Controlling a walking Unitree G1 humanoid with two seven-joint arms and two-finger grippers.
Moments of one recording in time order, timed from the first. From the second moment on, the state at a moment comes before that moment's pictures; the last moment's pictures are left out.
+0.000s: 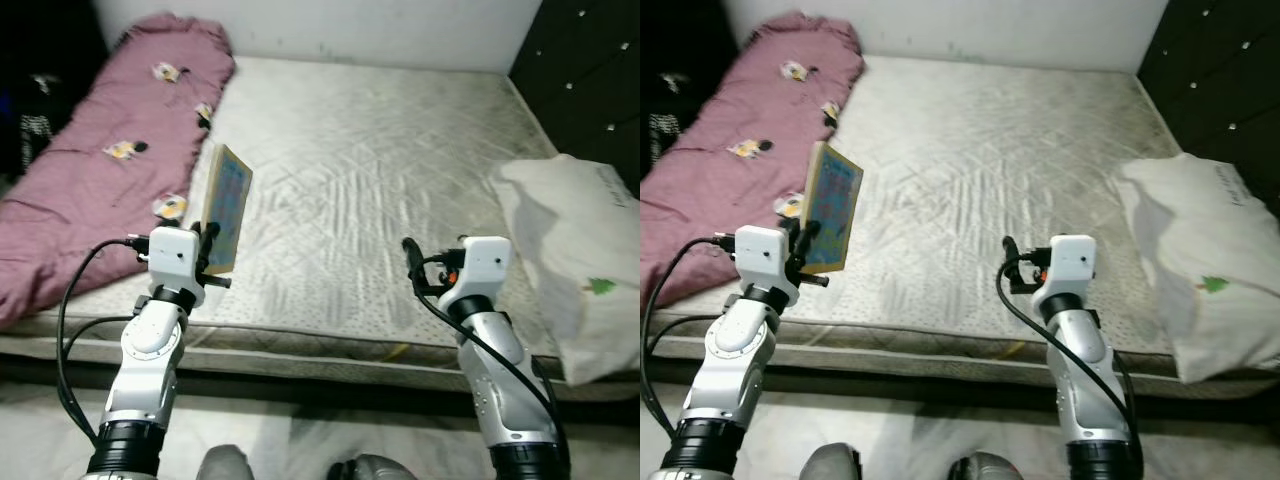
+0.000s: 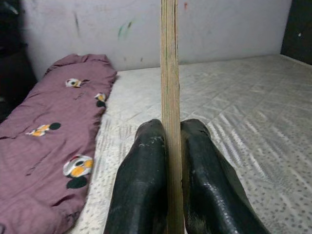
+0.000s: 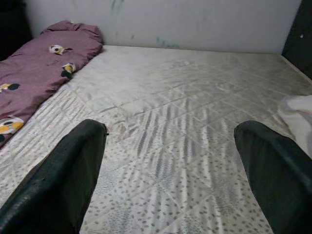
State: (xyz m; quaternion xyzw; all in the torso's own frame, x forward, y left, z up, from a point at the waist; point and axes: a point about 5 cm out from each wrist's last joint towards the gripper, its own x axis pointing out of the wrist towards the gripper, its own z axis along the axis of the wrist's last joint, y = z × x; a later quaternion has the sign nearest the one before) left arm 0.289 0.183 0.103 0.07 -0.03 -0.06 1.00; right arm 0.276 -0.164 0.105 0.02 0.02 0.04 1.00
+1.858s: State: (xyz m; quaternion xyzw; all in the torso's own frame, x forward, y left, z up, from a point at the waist) left arm 0.287 0.183 0.104 0.04 -0.04 -0.09 0.99; right arm 0.280 -0.159 0.107 0.02 0.02 0.04 1.00
